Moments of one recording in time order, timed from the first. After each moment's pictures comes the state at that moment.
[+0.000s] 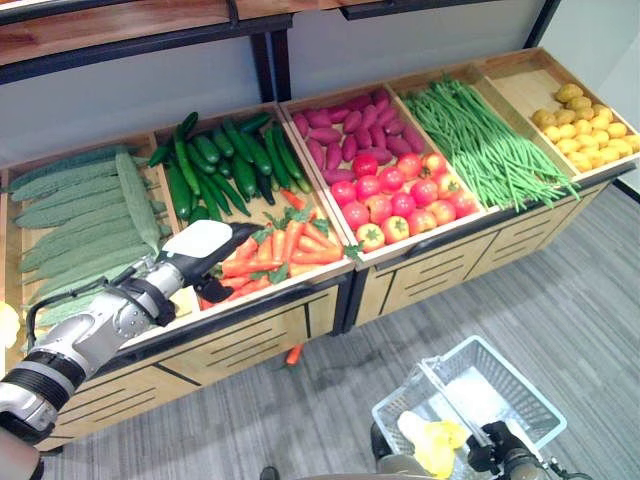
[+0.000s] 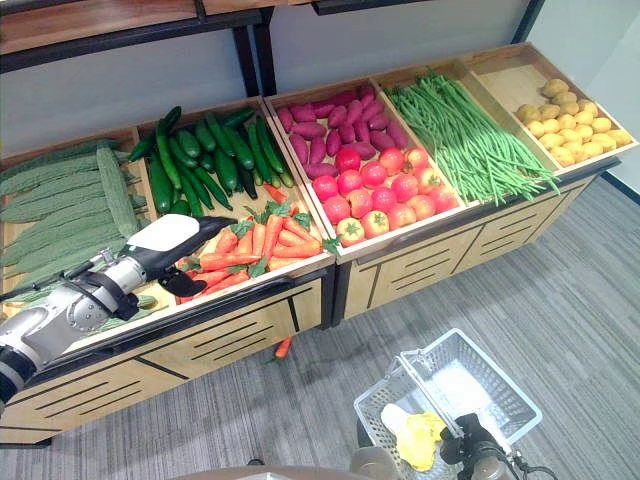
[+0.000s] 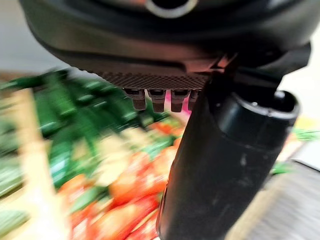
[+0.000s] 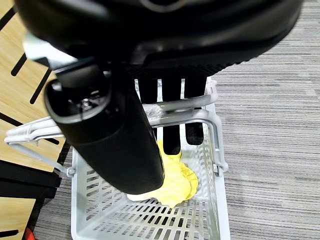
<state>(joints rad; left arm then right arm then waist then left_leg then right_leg) -0.41 1.00 -0.57 0.49 0.36 -0.29 0.11 0.01 -0.42 0.17 1.23 -0.19 -0.12 -0.18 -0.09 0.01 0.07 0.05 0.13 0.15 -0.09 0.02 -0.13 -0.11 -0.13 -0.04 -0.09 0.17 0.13</state>
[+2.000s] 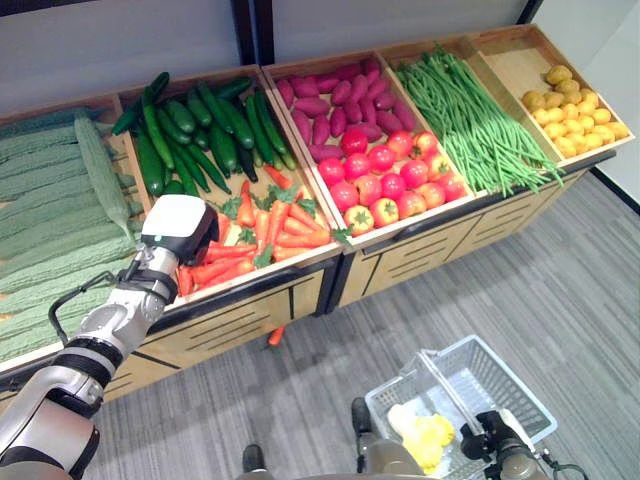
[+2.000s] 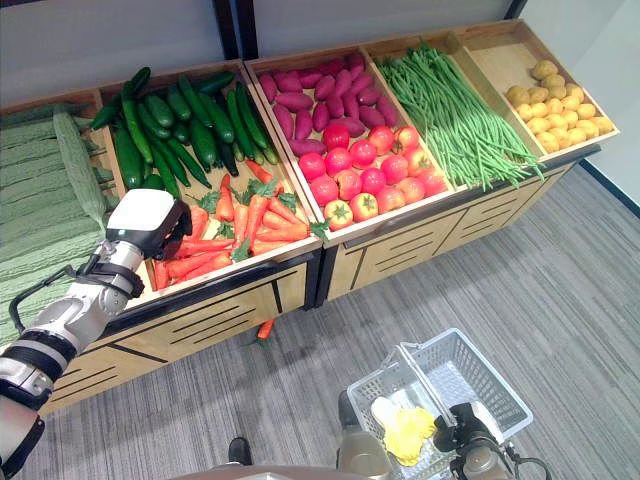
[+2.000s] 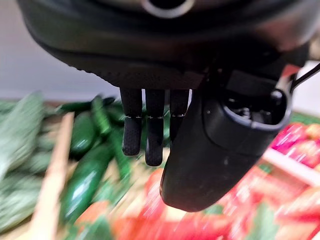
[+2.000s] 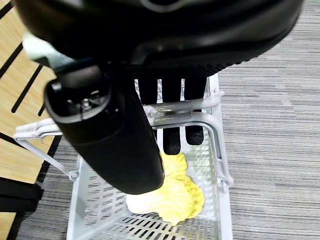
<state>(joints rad) -0.51 0.86 -0.48 0.51 0.59 -0.11 0.36 -0.03 -0.39 0.17 1.22 -0.19 -0.11 -0.20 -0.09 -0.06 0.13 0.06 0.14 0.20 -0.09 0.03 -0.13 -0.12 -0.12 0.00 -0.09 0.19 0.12</state>
